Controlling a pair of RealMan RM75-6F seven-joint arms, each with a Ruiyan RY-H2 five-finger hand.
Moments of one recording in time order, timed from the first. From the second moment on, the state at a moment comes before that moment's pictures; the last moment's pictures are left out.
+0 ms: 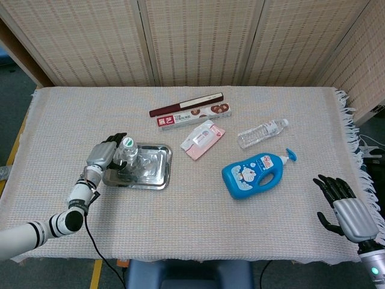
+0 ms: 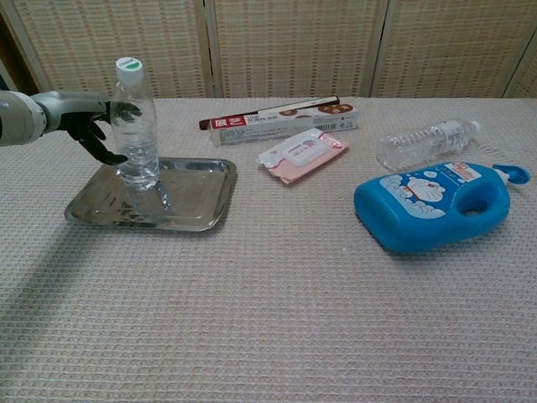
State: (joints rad) left arm -0.91 -1.40 -0.19 -1.36 0.58 0.74 0.25; right arm 0.13 -0.99 -0.04 -1.65 -1.60 1.36 0.12
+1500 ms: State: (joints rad) left arm -0.68 -1.38 -0.10 -1.23 0.98 1.05 0.18; right arm 0.14 -1.00 -0.04 -1.65 -1.57 1.32 0.09
